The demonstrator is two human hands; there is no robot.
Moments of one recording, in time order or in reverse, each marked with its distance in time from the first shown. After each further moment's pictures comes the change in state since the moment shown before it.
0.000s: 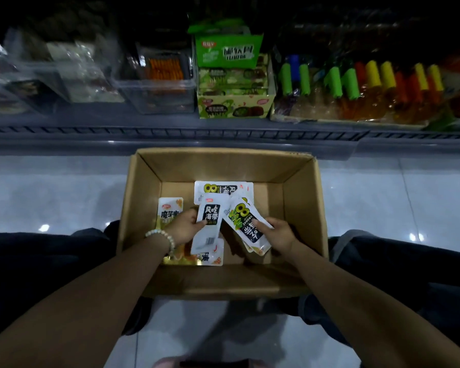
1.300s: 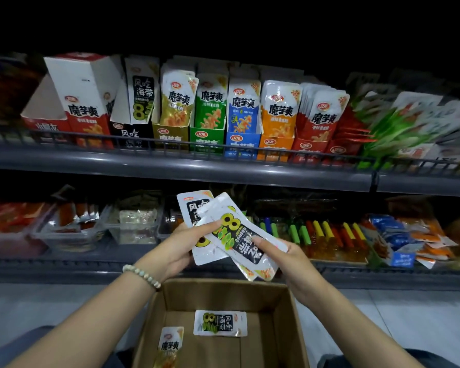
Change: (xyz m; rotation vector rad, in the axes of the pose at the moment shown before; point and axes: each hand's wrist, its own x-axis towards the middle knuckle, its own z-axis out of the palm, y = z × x) left_hand -0.187 0.229 -0.129 -0.857 0.099 0.415; right_hand -0.216 -0.256 -0.026 0.183 -0.115 -0.478
